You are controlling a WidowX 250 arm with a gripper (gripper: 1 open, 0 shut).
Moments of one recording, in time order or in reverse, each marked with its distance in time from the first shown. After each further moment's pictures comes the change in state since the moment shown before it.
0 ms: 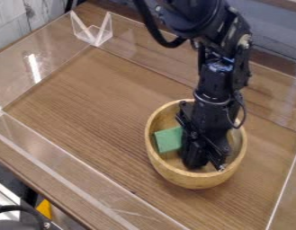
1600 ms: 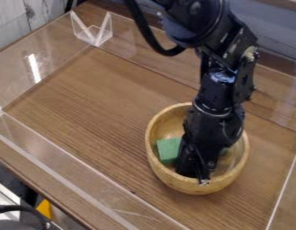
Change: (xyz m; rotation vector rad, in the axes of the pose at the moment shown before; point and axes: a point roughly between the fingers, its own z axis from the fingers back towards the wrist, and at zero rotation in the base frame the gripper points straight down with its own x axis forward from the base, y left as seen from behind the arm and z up) arm -0.023 -0.002 0.005 0.019 0.089 -0.302
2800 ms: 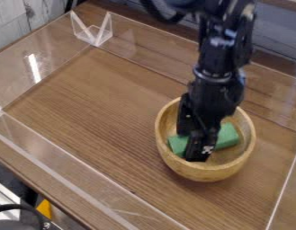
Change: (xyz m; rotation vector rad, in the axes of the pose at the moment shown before) arm 0.008 0.025 0.025 0.019 -0.067 -0.008
